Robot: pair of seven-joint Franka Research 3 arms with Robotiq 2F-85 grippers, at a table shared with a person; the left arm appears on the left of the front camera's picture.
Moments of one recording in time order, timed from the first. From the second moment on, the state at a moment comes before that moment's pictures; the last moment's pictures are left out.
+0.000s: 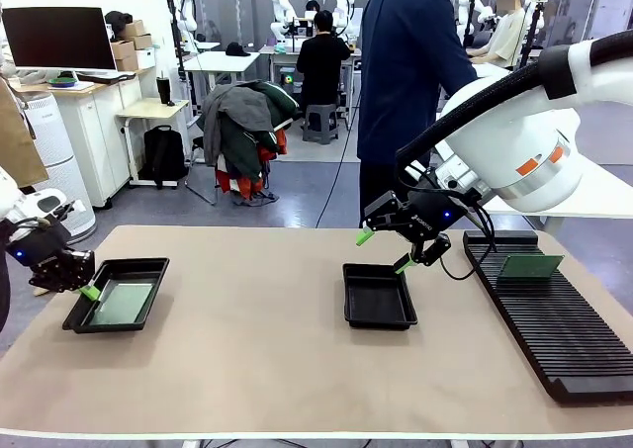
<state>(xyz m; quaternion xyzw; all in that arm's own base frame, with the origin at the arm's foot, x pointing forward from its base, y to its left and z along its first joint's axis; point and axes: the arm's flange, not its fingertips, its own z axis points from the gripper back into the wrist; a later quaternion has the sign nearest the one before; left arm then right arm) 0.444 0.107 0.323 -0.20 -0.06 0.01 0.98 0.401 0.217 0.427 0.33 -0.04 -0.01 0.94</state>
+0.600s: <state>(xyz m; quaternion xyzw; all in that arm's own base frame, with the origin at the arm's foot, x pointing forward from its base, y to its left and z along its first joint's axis) 0.450 0.098 0.310 -0.18 -0.06 0.01 0.98 0.401 0.217 0.427 0.33 -0.04 -0.01 0.94</state>
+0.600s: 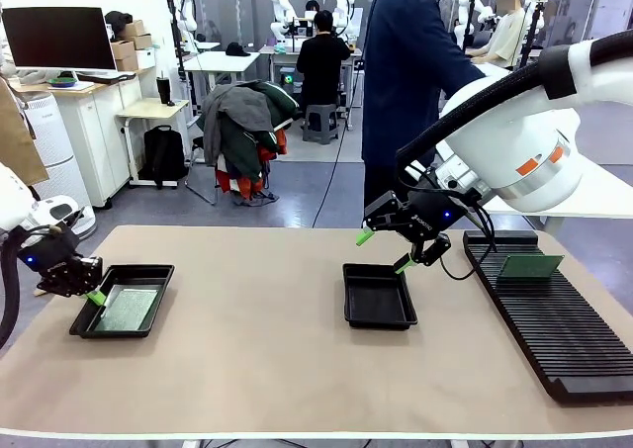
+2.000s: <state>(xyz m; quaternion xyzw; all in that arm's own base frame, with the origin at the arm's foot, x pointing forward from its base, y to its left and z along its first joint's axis) 0.450 0.099 0.315 -0.18 -0.07 0.02 0.98 0.401 0.217 0.427 0.33 -0.04 -0.01 0.94</state>
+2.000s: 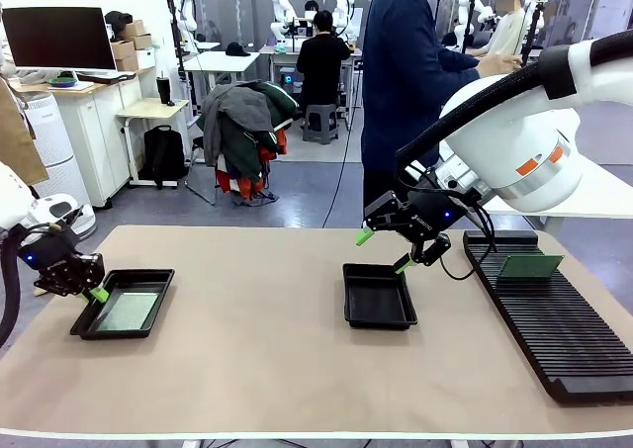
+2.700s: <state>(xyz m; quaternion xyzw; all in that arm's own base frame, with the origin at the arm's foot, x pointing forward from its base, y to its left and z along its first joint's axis) 0.438 0.097 0.367 -0.16 -0.06 0.02 0.99 0.401 0.217 0.427 0.33 -0.04 -0.01 0.94</state>
